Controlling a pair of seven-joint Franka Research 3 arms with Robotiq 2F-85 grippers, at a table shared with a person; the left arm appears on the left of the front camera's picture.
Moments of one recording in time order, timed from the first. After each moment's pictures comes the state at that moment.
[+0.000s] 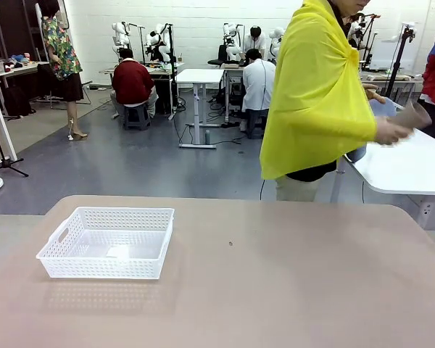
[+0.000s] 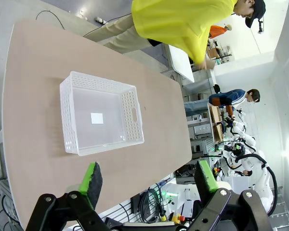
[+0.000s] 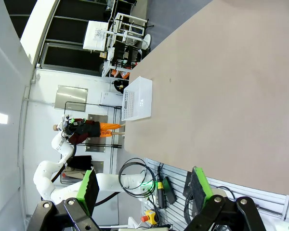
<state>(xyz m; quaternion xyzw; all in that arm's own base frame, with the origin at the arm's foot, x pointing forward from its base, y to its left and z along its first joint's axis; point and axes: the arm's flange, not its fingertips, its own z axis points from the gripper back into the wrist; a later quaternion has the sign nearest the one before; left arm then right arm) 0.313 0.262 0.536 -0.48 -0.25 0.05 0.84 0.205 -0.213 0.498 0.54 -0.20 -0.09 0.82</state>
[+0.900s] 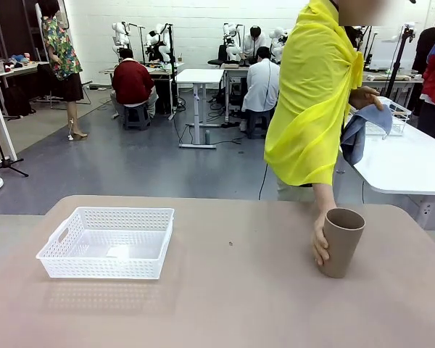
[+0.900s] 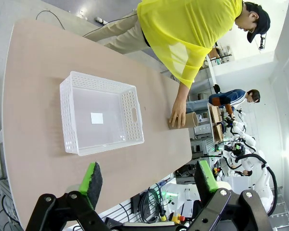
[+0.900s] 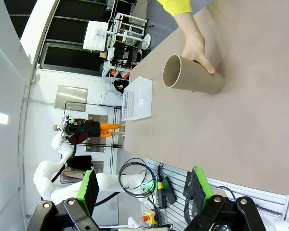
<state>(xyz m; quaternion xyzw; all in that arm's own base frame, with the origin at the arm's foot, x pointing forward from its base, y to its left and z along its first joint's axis) 0.313 0.262 0.536 -0.48 -0.25 0.05 0.84 0.205 -0.213 0.498 0.54 -0.20 -0.09 0.82</state>
